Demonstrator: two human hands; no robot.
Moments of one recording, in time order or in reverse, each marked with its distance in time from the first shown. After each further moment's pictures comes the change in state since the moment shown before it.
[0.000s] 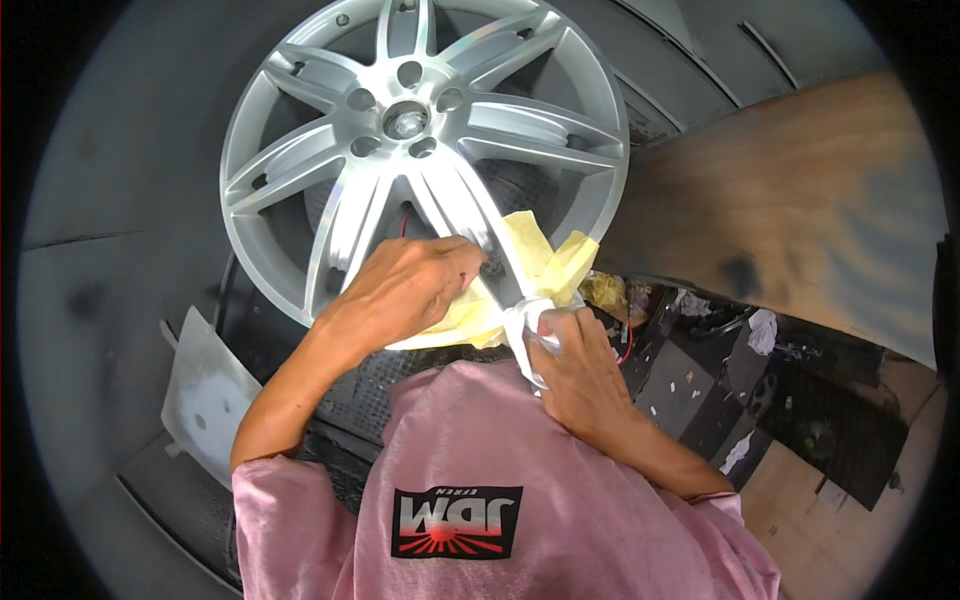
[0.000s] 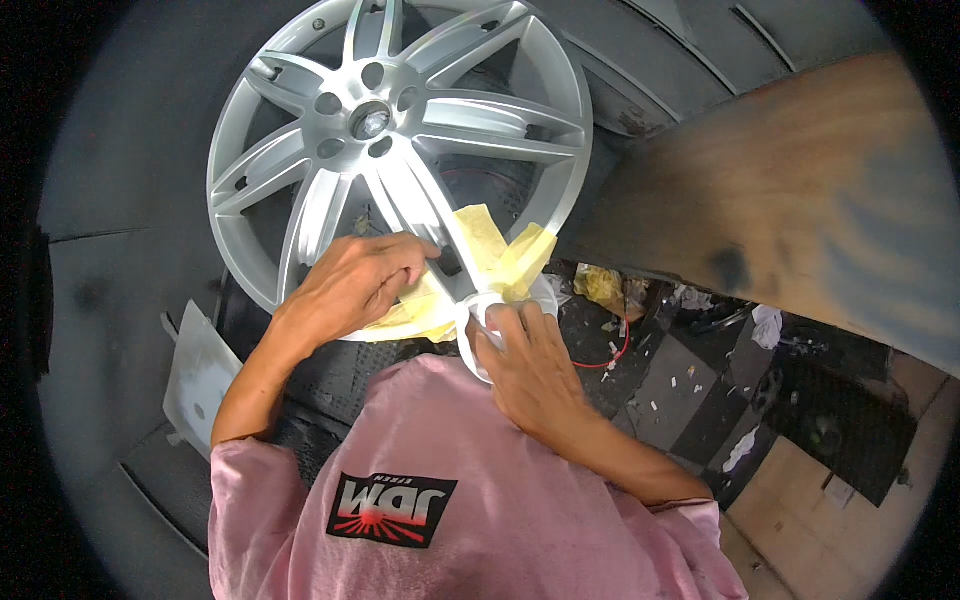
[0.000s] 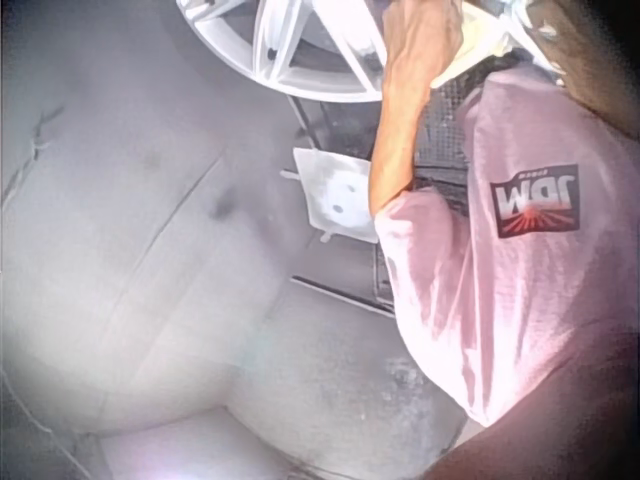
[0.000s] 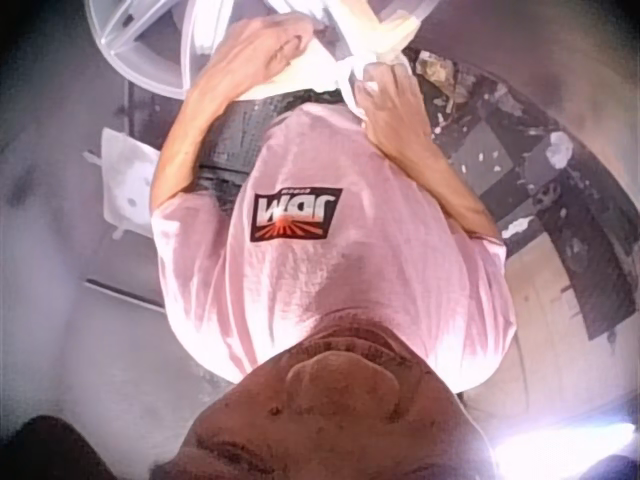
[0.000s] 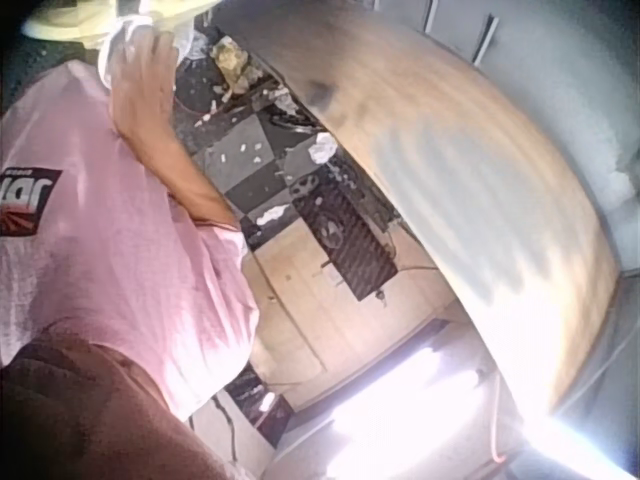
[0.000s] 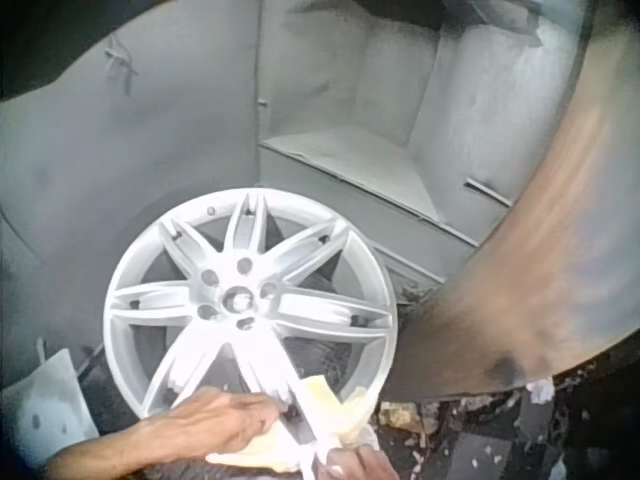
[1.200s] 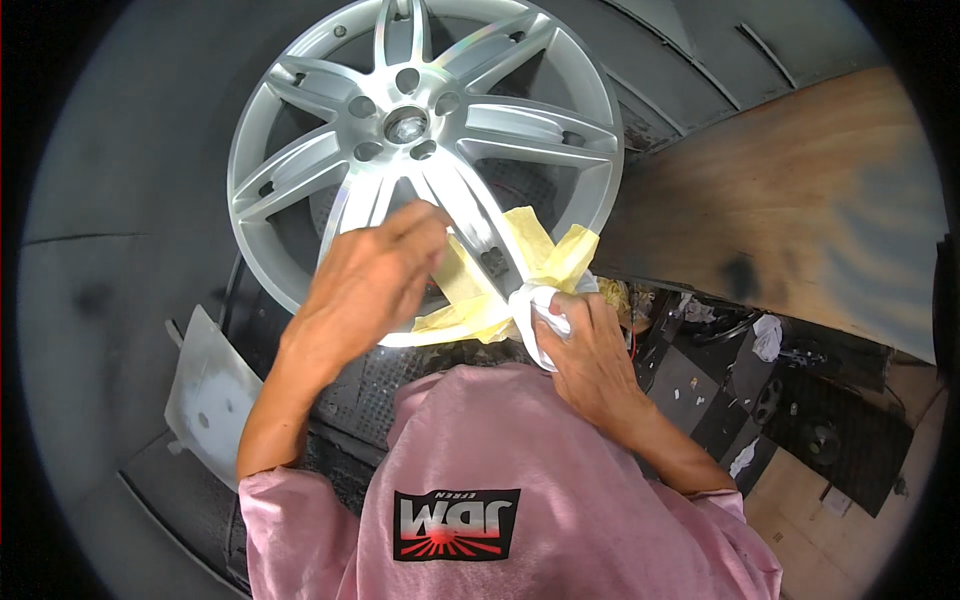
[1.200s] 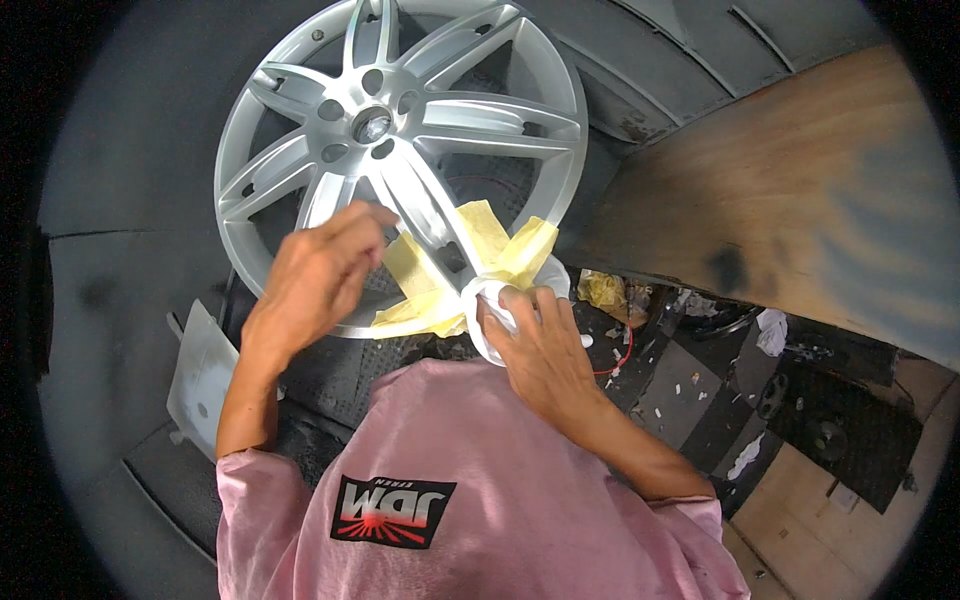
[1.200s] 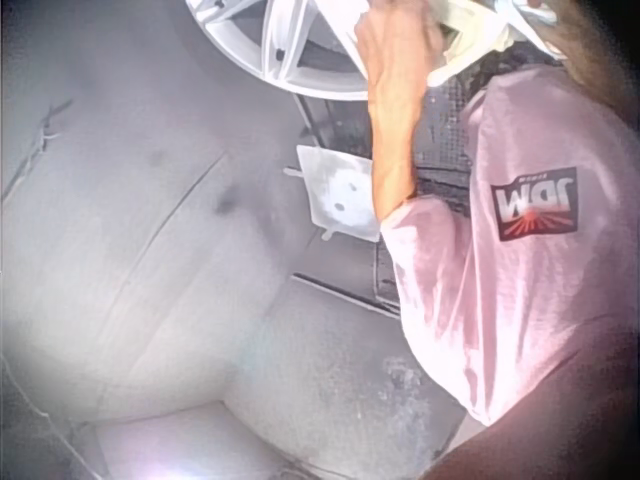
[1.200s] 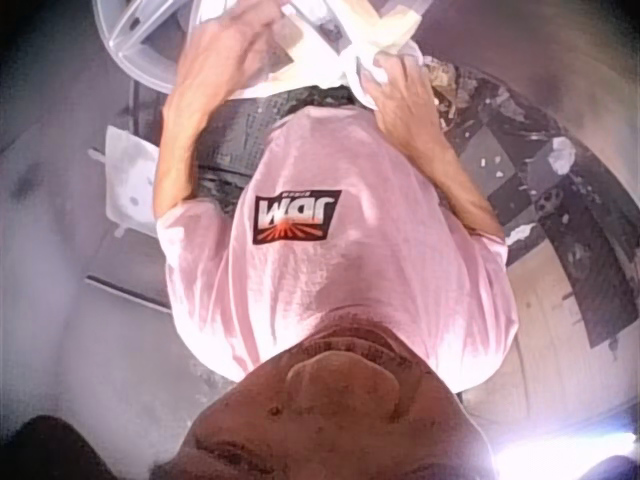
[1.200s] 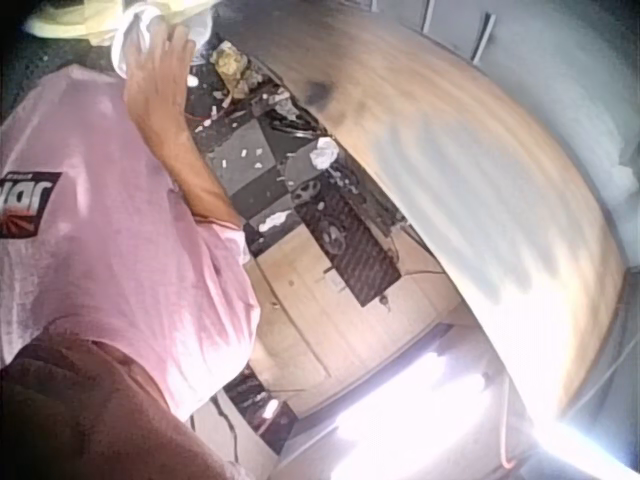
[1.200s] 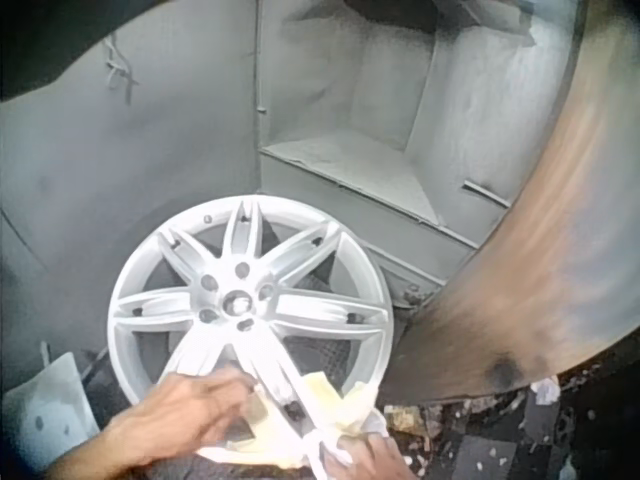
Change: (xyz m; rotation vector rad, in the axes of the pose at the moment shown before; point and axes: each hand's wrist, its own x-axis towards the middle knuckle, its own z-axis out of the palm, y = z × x) left_hand -0.008 0.027 -0.039 0.142 0.174 -0.053; right_hand 0.004 0.020 0.003 -0.063 0.113 -0.052
